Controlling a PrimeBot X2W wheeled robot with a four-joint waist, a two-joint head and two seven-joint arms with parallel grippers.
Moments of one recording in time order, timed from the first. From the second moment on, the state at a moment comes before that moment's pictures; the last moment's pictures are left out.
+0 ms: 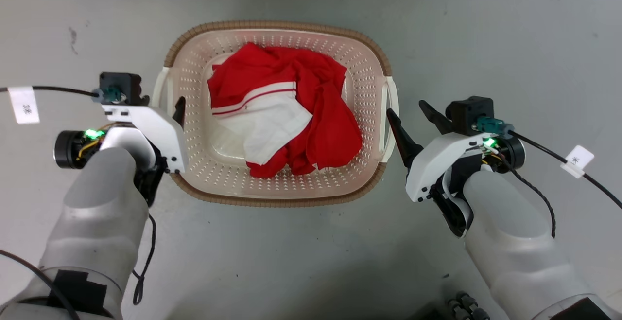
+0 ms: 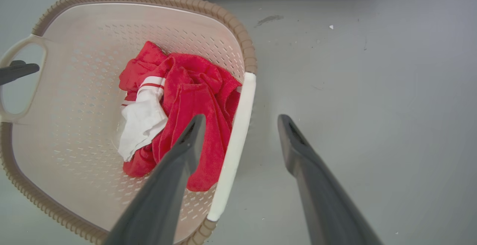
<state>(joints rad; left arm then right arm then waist) -0.93 0.25 -0.31 1.19 -0.39 -0.13 -0.09 -0.75 -0.05 0.40 0.94 0.39 0.13 -0.22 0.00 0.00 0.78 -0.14</state>
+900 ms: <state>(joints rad) -1.01 0.29 -0.47 1.18 -0.58 -0.13 0.12 -0.92 -0.05 0.74 1.11 0.73 0.12 -0.09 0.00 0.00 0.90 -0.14</state>
